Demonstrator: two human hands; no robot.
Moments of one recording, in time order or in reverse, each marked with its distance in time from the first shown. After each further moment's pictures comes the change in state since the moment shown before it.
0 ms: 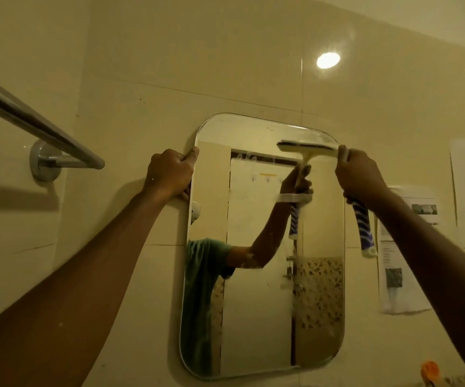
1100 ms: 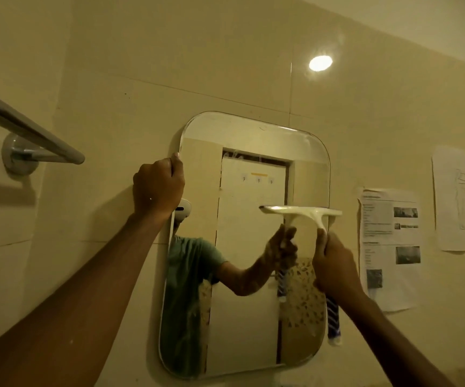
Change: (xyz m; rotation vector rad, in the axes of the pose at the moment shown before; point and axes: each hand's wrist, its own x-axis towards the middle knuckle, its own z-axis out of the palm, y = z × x) left_hand -0.017 -0.017 0.031 0.213 0.354 0.216; right_hand -0.118 0.072 0.050 0.102 -0.080 0.033
